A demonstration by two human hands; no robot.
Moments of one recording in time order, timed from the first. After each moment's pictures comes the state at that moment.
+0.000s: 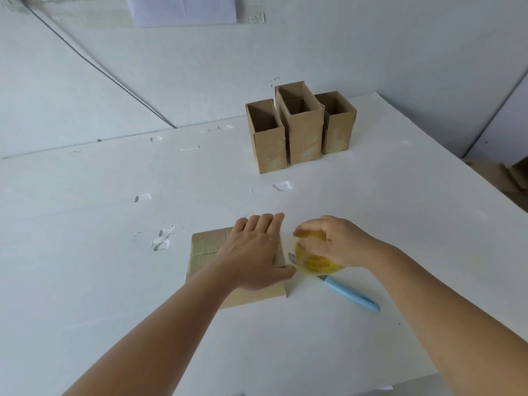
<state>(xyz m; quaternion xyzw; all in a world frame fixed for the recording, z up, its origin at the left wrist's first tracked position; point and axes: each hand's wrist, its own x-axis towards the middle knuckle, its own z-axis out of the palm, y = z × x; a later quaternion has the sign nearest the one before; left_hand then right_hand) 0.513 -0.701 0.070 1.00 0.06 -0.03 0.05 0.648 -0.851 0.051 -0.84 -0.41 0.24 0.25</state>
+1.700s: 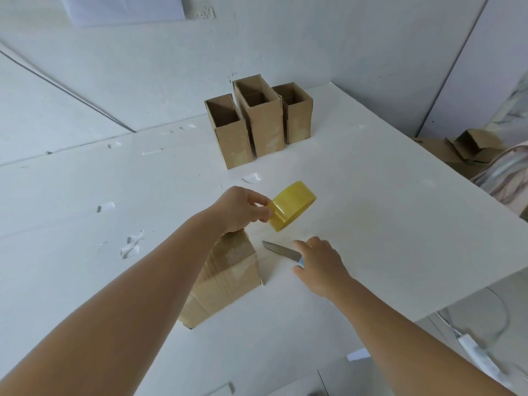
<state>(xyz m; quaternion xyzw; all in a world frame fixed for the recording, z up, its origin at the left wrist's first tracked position) 0.573 -0.693 0.088 0.87 0.19 -0.08 0.44 0.595 -0.881 -0.020 -0.94 -0.29 0.13 0.11</state>
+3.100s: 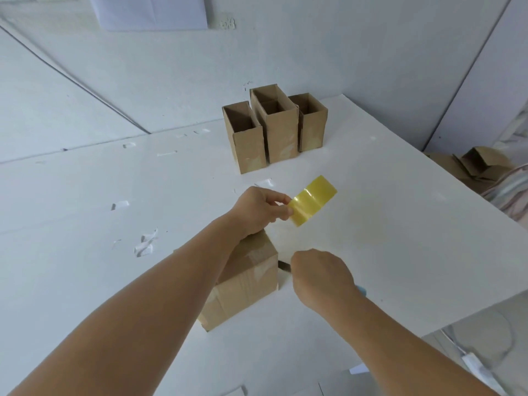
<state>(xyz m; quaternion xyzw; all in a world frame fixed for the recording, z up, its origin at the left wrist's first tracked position) 0.567 -0.694 0.090 0.84 0.16 -0.01 0.51 0.538 -0.852 0.072 -0.94 -0.33 0.12 -0.02</state>
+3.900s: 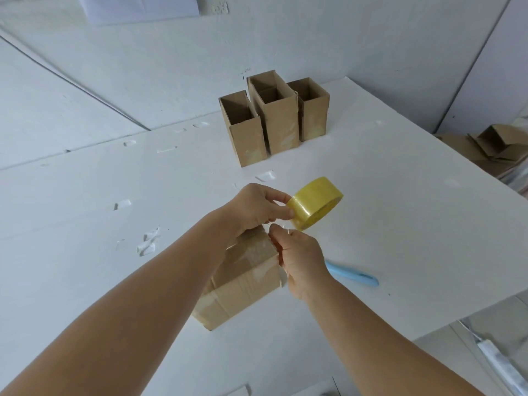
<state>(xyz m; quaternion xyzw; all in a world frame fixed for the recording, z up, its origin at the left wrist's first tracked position) 0.570 -0.695 0.095 0.83 0.18 -0.09 0.52 0.554 -0.810 0.038 -0.60 0.08 0.30 0.74</state>
